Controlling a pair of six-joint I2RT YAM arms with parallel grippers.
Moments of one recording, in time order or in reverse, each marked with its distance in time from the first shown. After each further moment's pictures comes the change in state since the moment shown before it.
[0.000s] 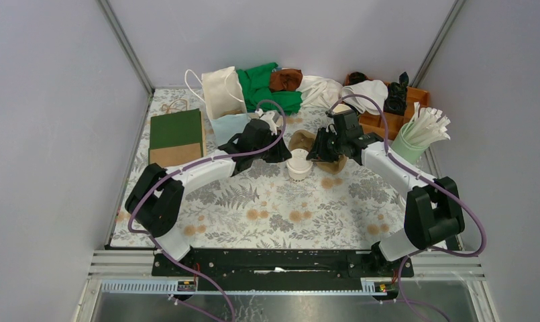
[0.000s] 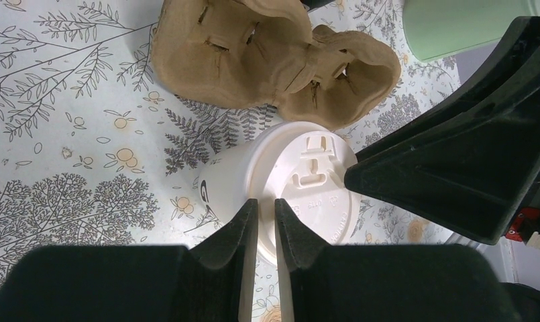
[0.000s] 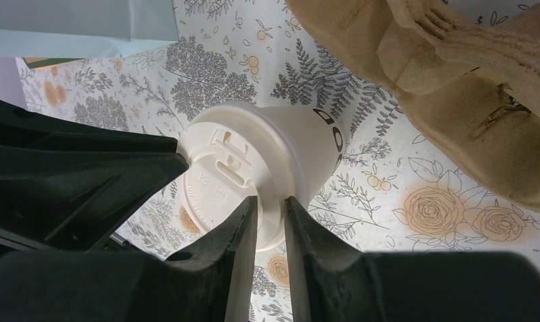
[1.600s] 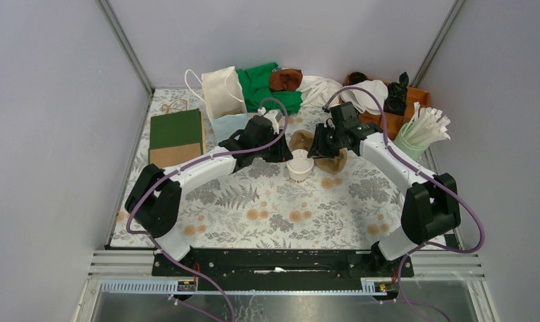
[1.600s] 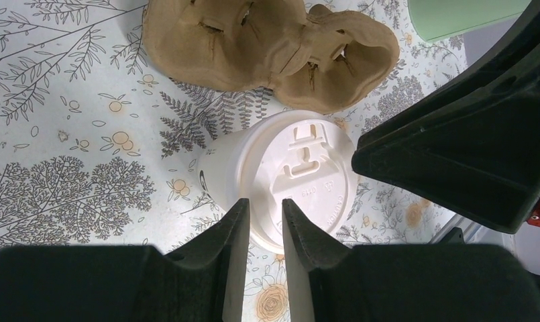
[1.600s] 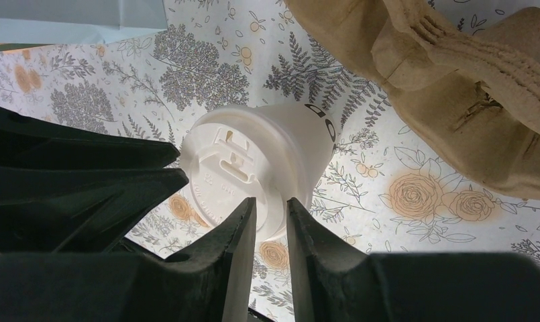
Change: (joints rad) left arm -0.005 -0.012 0.068 -0.129 0.009 0.018; right arm 0.007 0.038 0.146 -0.177 0.024 -0.064
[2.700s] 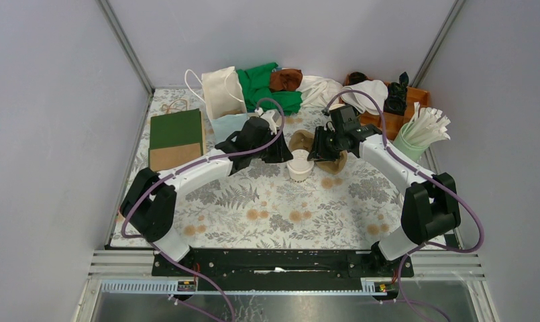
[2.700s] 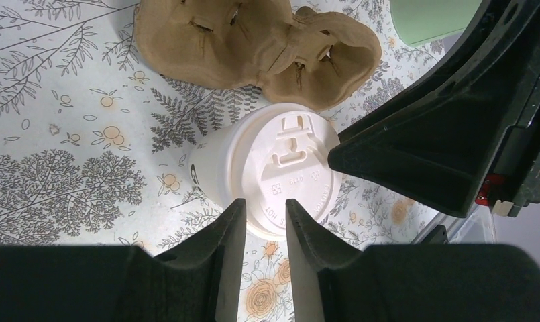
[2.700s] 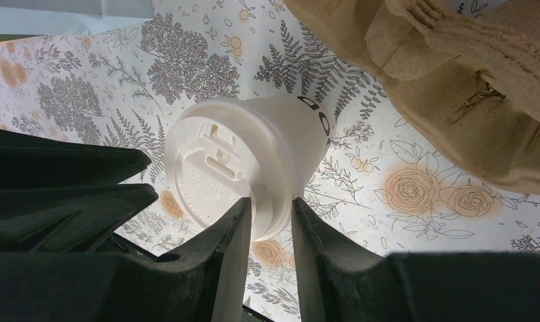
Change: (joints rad) left arm 0.001 -0.034 -0.034 0.031 0.014 -0.033; right arm 0.000 0.000 -0.031 0.009 0.000 -0.006
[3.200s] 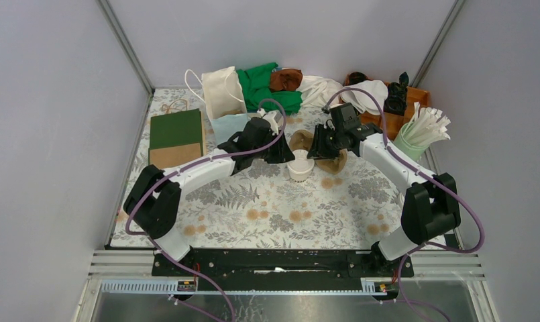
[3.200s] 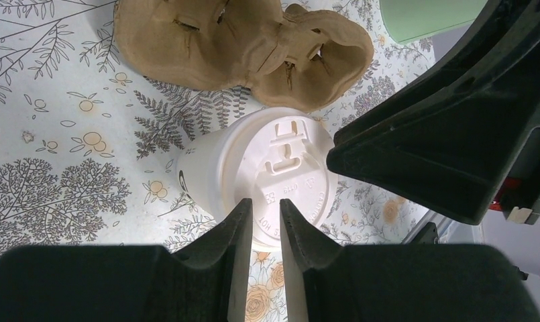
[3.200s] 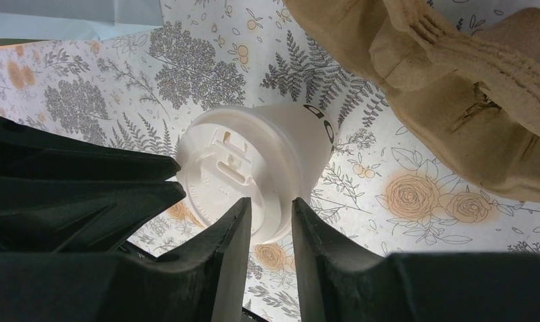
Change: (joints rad) left arm 0.000 0.024 -0.005 0.043 0.034 -0.016; right arm 0.000 0.000 0.023 -0.001 0.000 -0.010
